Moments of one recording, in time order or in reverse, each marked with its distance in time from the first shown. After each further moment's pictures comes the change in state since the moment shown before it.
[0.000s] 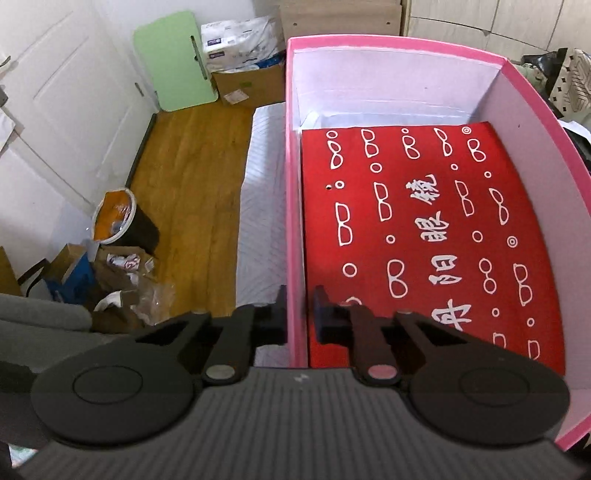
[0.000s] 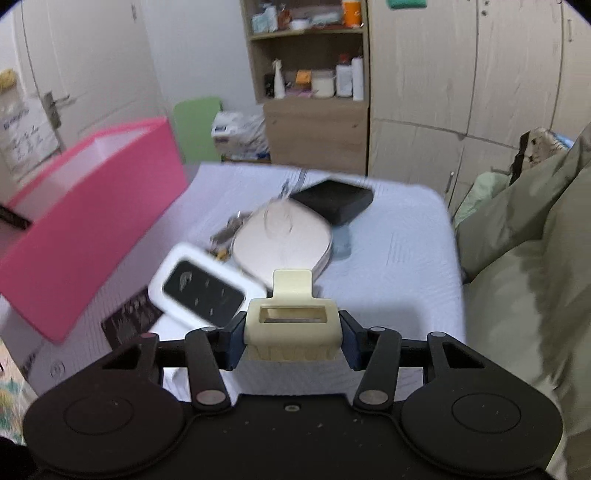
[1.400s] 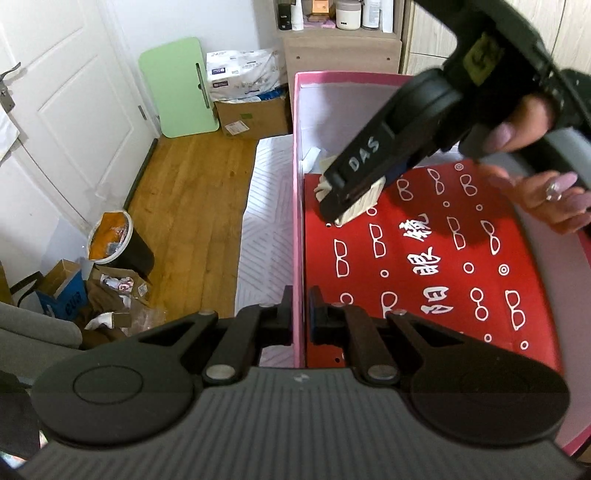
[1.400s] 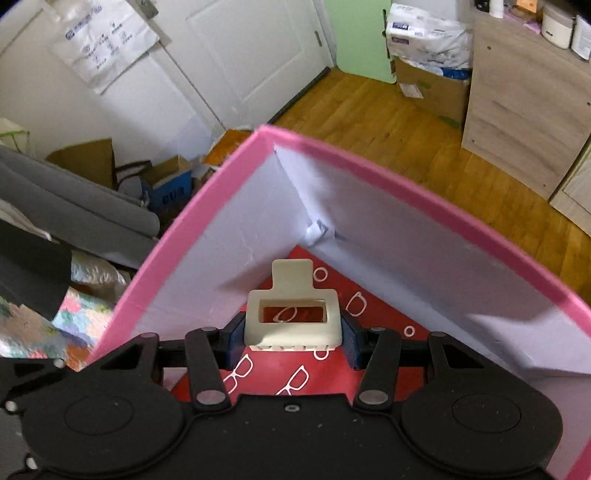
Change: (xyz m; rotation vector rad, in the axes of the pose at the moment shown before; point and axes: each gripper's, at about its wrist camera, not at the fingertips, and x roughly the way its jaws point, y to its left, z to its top) left arm -0.009 0.003 -0.004 -0.039 -0.115 -0.015; right arm 0.237 0.267 0.193 -0.196 0.480 0.397
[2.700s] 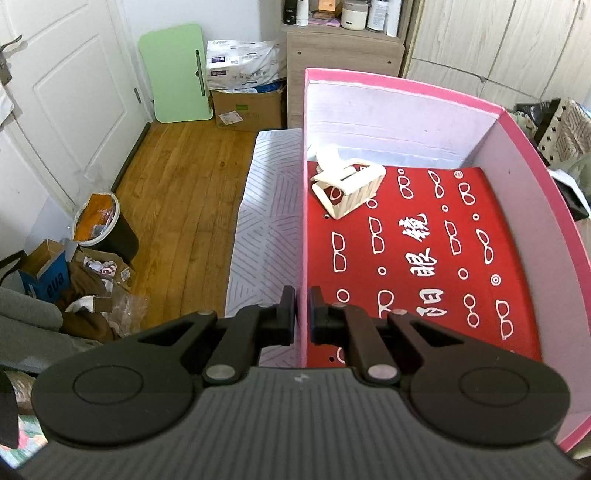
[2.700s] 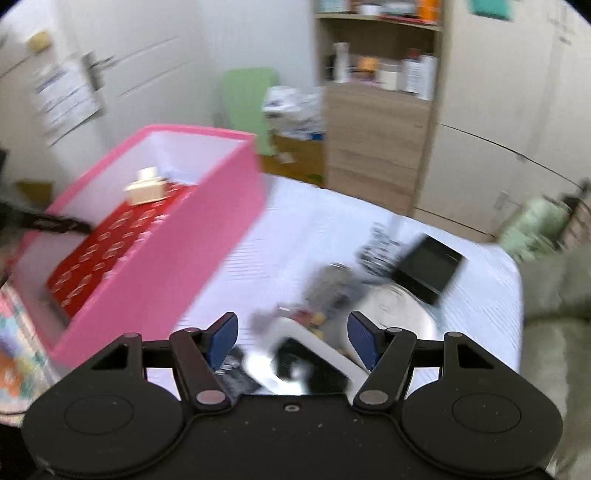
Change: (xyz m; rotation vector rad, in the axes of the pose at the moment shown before) left arm 0.003 0.015 -0.003 -0.081 0.006 -0.058; right arm -0.188 -0.080 -0.246 0.105 -0.349 -0.338
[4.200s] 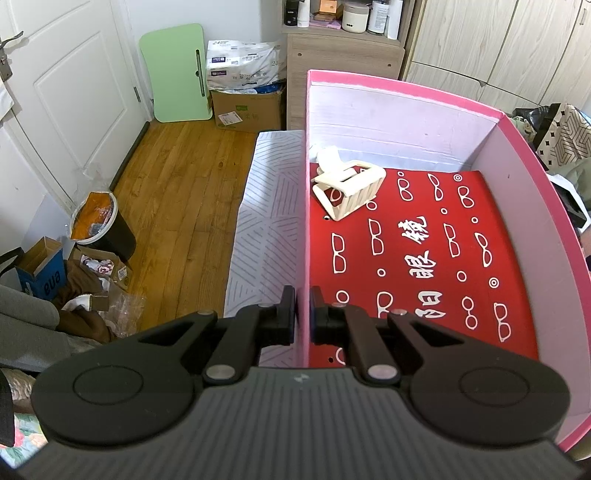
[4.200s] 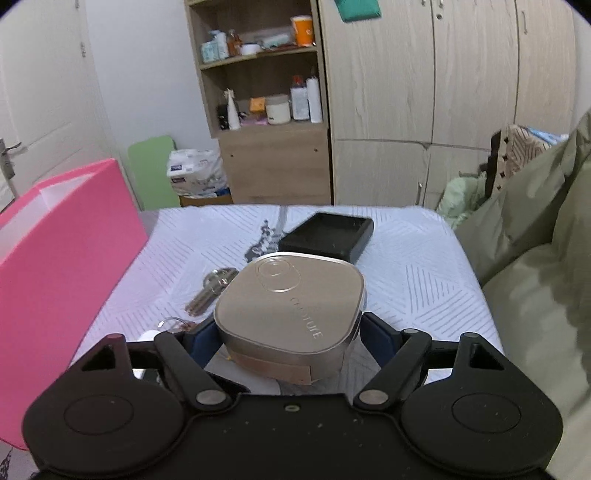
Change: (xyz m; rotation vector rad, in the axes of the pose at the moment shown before) left arm -0.001 0.000 0.000 -0.008 -0.003 -0.008; right arm 0.042 -0.044 -0.059 0.229 -0.229 -0.195
